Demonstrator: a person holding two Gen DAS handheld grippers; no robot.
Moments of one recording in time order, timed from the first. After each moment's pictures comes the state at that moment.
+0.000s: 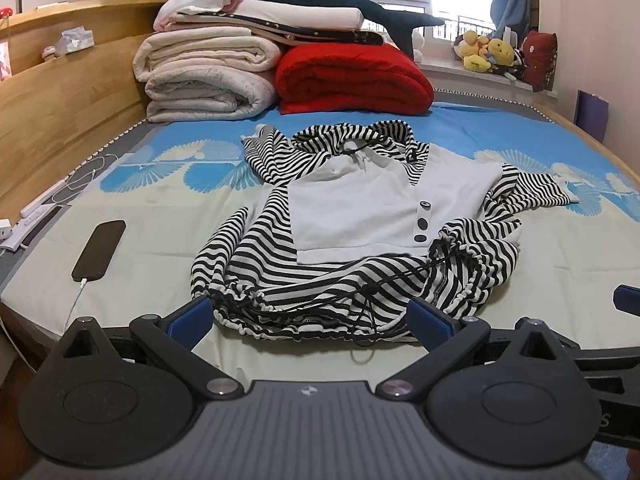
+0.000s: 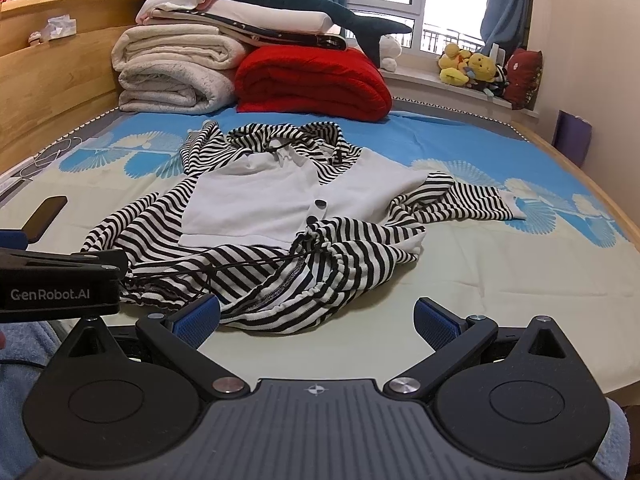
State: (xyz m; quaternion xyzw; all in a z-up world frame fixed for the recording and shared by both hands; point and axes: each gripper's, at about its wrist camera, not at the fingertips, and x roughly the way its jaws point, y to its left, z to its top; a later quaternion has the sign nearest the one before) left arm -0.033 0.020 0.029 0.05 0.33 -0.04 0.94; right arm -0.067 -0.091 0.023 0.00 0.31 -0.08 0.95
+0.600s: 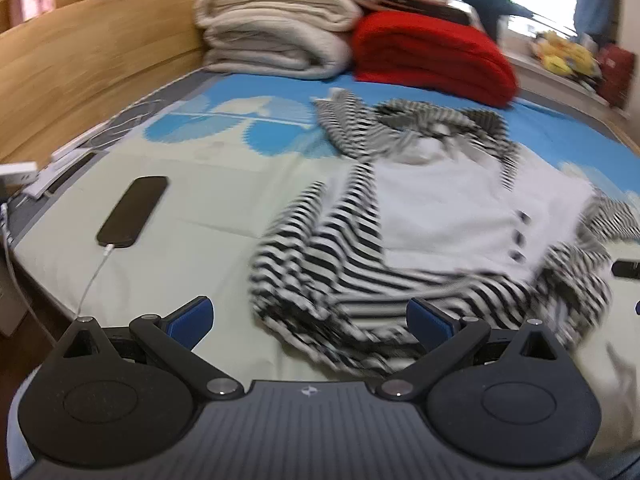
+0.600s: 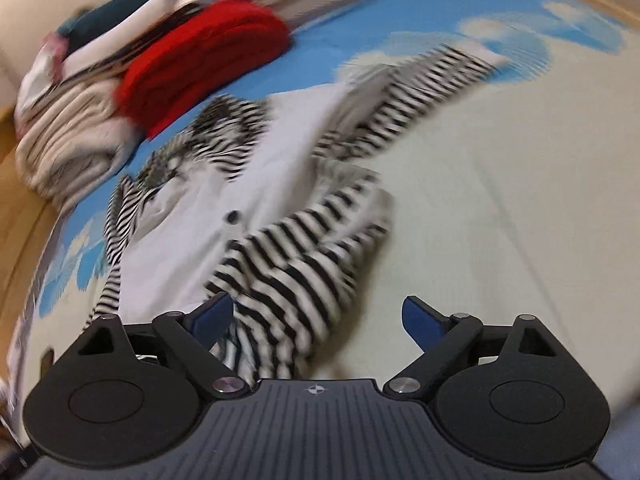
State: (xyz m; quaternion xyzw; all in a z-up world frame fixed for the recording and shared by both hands) left arm 0.062 0.088 -0.004 0.00 0.38 0.06 0.93; right arm 0.089 -0.234 -0.037 0.25 0.38 -0.09 0.89
